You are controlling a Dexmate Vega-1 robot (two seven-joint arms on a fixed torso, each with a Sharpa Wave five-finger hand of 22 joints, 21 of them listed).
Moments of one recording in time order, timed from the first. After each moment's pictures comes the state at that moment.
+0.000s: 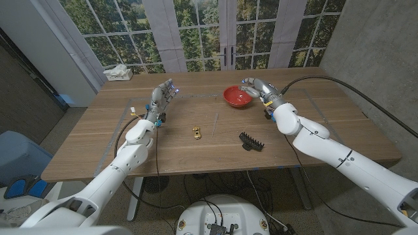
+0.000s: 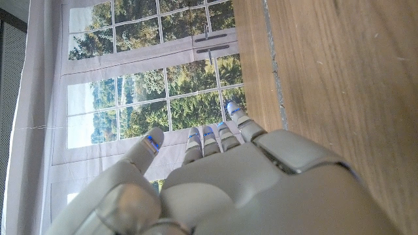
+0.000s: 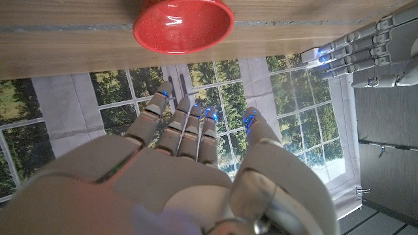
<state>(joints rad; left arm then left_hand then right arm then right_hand) 0.85 0.46 0.32 -1.27 -0.74 -0.36 -0.08 0.10 0.10 0.78 0.12 0.21 0.08 0.02 0.19 0.17 0.02 -0.04 0.20 0.17 0.00 -0.02 0.19 0.17 0.14 0.03 0.22 0.17 -0.80 -0.76 -0.65 -1.96 -0.28 -0.38 -0.21 0.52 0.17 0.48 -0.17 0.27 0.41 -0.01 0.20 0.18 0.37 -0.01 0.21 0.20 0.27 -0.04 0.36 0.31 0.43 0.07 0.24 0.19</state>
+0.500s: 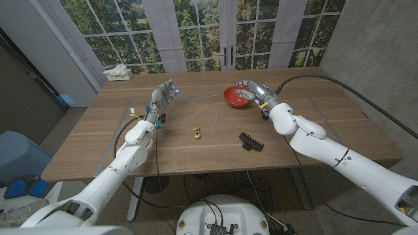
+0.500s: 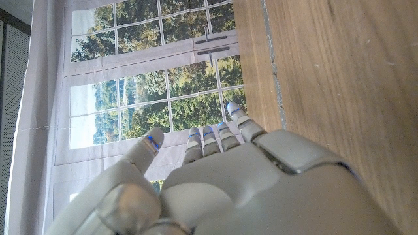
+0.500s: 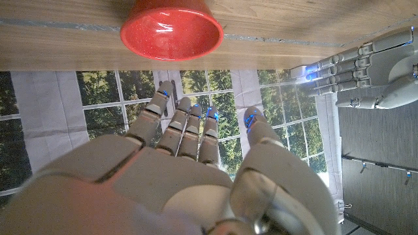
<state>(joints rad) 0.87 0.47 0.32 -1.30 -0.74 -0.36 -0.08 0.10 0.10 0.78 0.12 0.20 0.08 0.01 0.18 0.17 0.02 -0.04 0.20 0.17 0.00 -0.02 0.19 0.17 0.14 0.03 0.22 0.17 -0.77 -0.75 -0.69 -1.97 -0.36 -0.39 -0.14 0.53 0.15 0.48 -0.17 0.27 0.41 -0.01 0.20 0.18 0.37 -0.01 0.21 0.20 0.27 -0.04 0.36 0.32 0.42 0.07 0.24 0.19</state>
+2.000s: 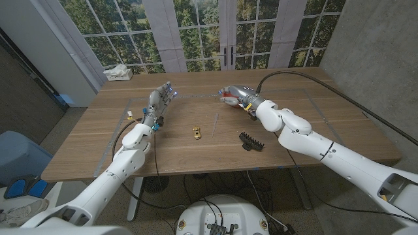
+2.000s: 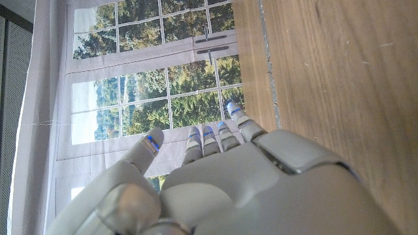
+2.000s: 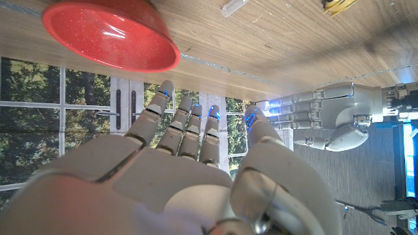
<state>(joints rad) 0.92 0.48 0.30 -1.32 -0.76 -0.38 -0.09 0.10 0.10 0.78 0.12 0.20 0.08 0.01 0.18 0.17 0.02 -0.04 0.20 0.17 0.00 -0.02 0.18 0.17 0.14 0.03 0.22 0.17 -0.66 -0.69 -0.81 -1.91 -0.54 -0.34 0.07 0.55 0.17 0.48 -0.17 0.27 0.43 -0.02 0.20 0.18 0.37 -0.02 0.21 0.21 0.27 -0.04 0.37 0.34 0.43 0.06 0.25 0.19</state>
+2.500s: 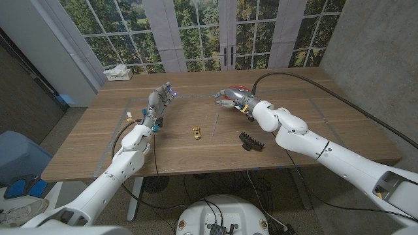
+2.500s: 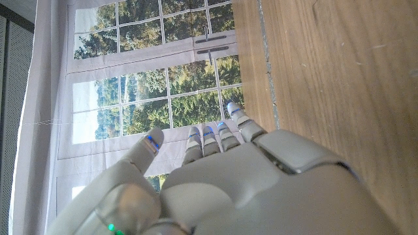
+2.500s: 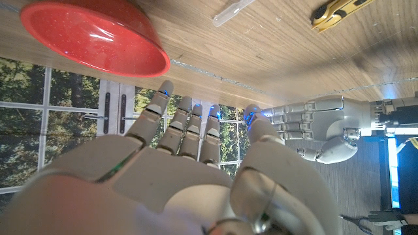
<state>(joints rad) 0.93 0.49 0.30 -1.33 -0.76 -0.38 -0.09 0.10 0.10 0.78 0.12 0.20 0.08 0.01 0.18 0.17 0.02 -0.04 0.20 0.17 0.00 -0.02 0.18 0.17 0.14 0.03 0.22 0.17 -0.64 -0.67 -0.83 -1.89 -0.59 -0.32 0.12 0.56 0.16 0.48 -0.17 0.27 0.43 -0.02 0.20 0.18 0.37 -0.03 0.21 0.21 0.27 -0.04 0.38 0.34 0.44 0.06 0.25 0.19</state>
